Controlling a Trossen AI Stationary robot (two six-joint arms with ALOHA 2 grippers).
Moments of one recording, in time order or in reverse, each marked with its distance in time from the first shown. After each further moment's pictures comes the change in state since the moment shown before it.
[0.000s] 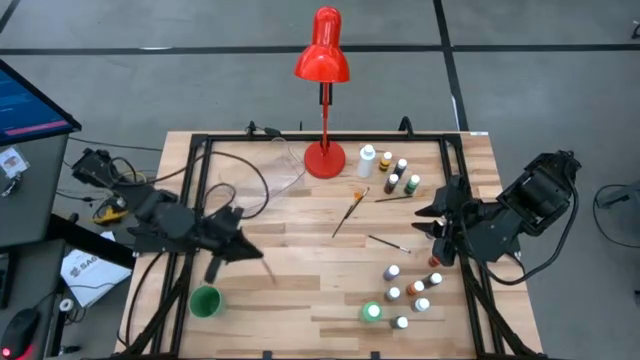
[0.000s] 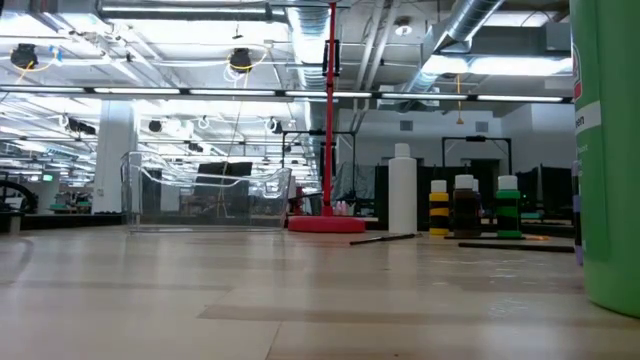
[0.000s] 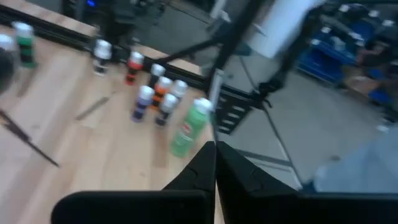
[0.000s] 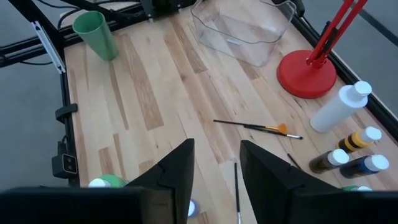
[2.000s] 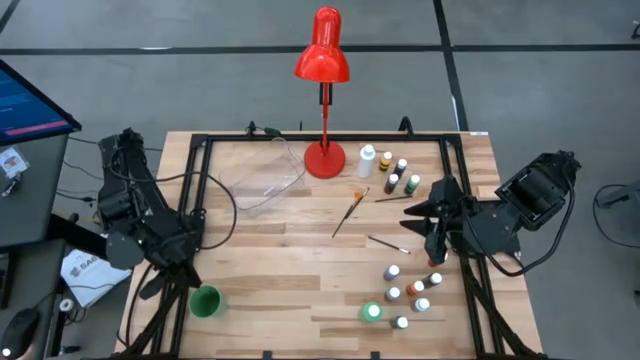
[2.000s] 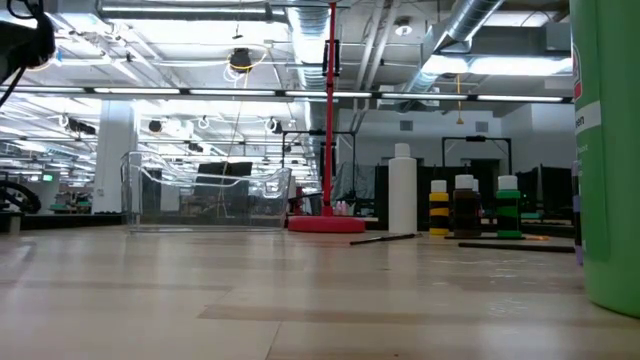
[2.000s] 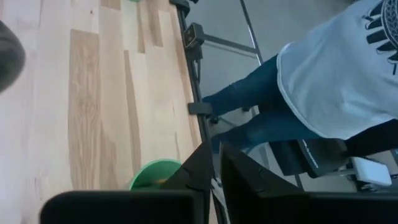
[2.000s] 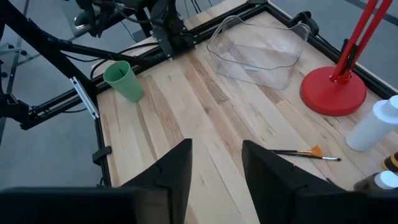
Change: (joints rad) left arm -0.560 -0.169 0.001 -0.547 -0.085 -0.416; right arm -0.041 0.002 0.000 0.181 0.022 0.007
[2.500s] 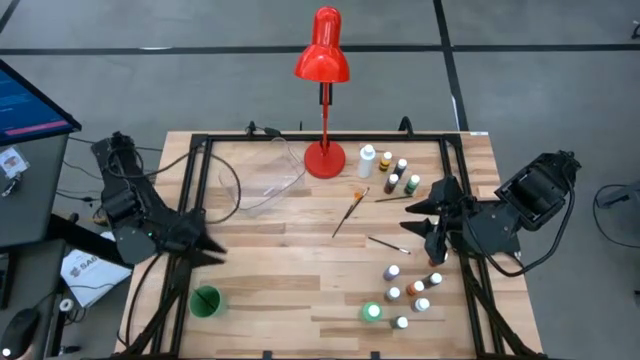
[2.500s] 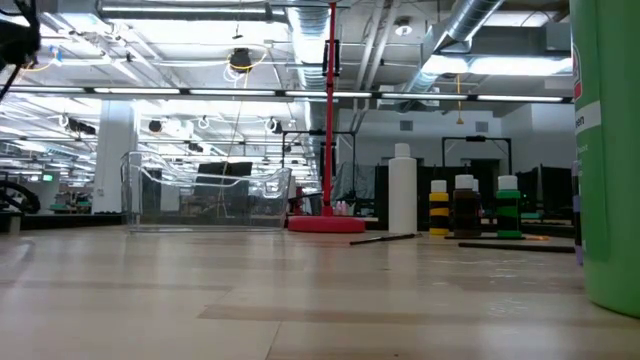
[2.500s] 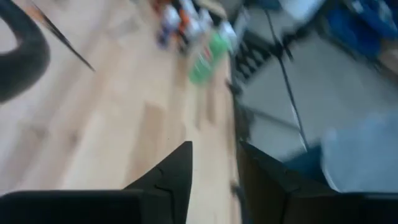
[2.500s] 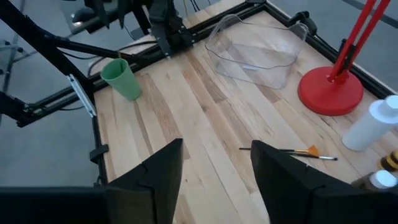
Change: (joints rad) left arm 0.162 0.014 0.000 0.063 -0.323 0.027; right arm 0.000 0.000 0.000 -0.029 0.008 0.008
